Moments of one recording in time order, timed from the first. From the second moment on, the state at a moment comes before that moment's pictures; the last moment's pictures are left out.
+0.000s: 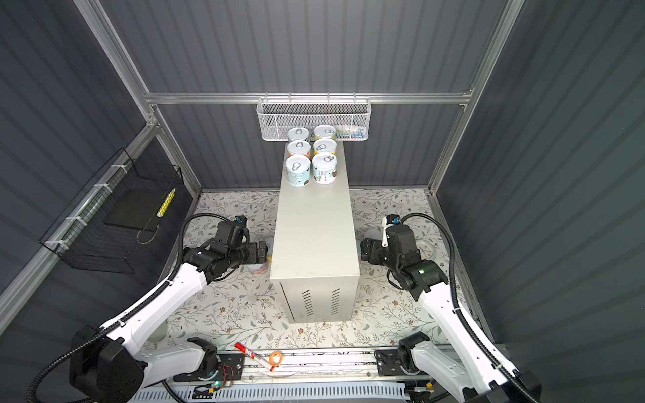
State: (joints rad) left arm -0.44 1.21 0.94 -0.60 -0.13 -0.33; right arm 0.33 0.95 0.86 -0.58 0.02 0.42
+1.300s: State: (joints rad) left arm -0.44 1.47 0.81 -0.42 -0.19 -0.41; right arm 0.26 1.08 0.81 -0.45 -0.08 0.45
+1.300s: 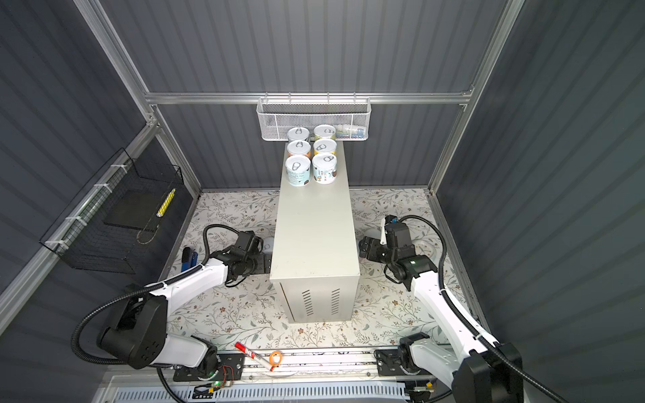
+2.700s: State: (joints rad) left arm -0.44 1.48 0.75 -0.35 -0.23 -0.48; right arm 0.26 1.11 0.81 -0.43 -0.09 0.45
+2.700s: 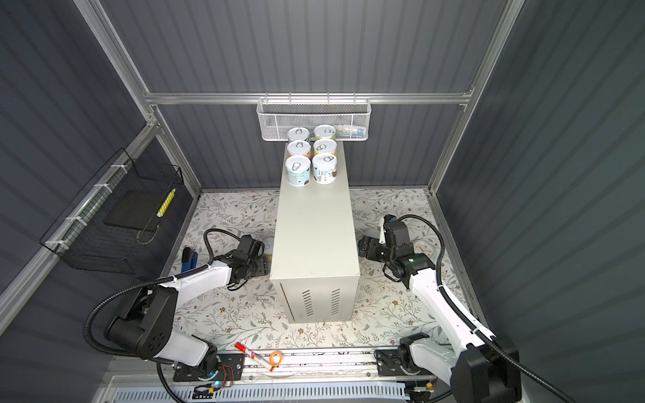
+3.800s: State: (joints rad) left arm -0.44 1.35 1.88 -1.12 0.09 -0.10; right arm 0.26 0.97 0.87 -0.50 -0.10 0.44
